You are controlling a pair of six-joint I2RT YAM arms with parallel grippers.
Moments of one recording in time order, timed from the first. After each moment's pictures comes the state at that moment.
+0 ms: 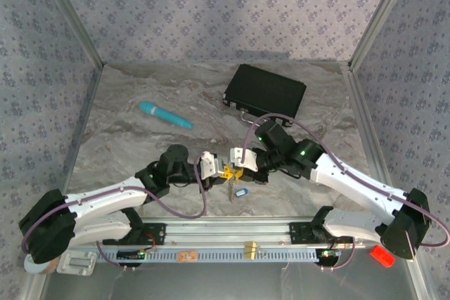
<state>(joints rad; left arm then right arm) -0.92 1.07 0.44 0.32 0.52 0.22 0.84 1.12 0.93 -0.68 -0.47 -0.61</state>
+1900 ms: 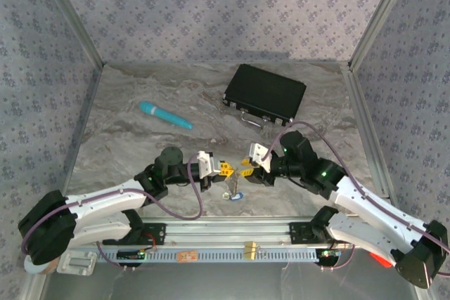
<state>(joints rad) -0.92 1.05 0.39 0.49 0.51 0.17 0.76 0.85 0.67 -0.36 -0.51 -0.35</state>
